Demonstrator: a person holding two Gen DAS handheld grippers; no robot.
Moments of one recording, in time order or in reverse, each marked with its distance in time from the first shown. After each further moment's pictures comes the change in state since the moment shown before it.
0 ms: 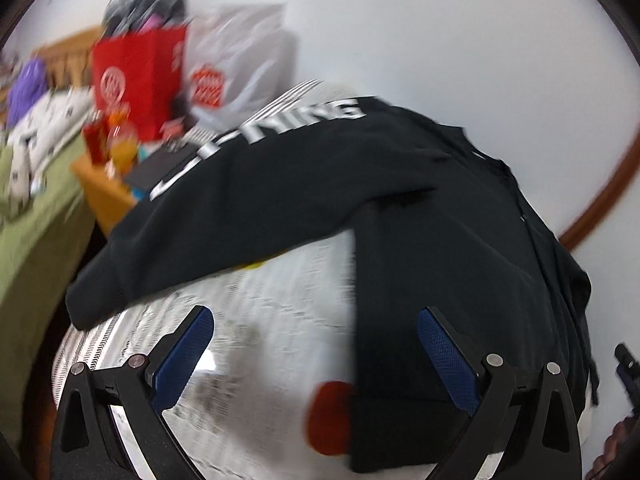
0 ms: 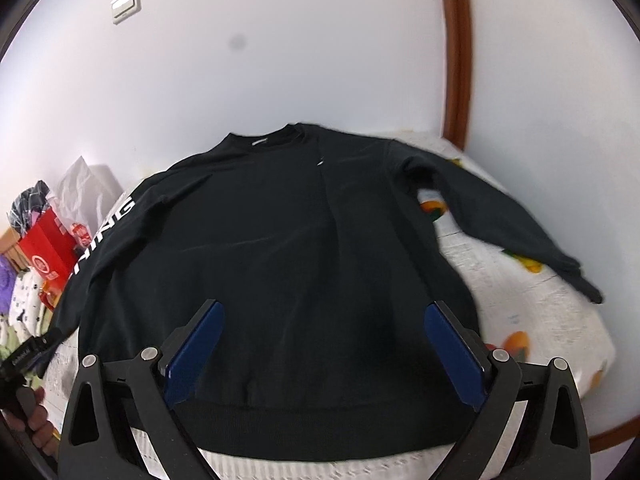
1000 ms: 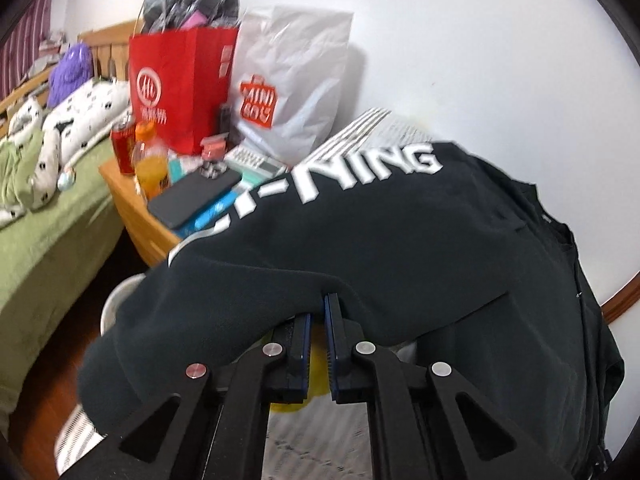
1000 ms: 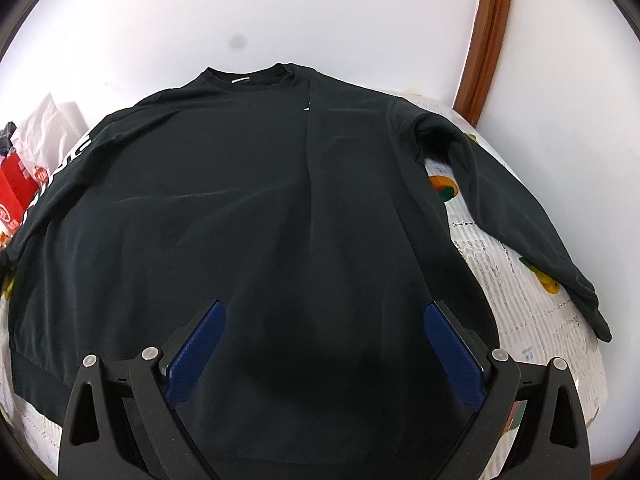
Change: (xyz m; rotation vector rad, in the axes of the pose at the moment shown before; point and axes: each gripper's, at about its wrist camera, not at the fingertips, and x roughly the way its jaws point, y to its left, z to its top) left arm 0.050 0.005 0.076 -0.107 -0.083 0.152; right arm 0.086 -0.014 0.005 -0.125 0.143 -0.103
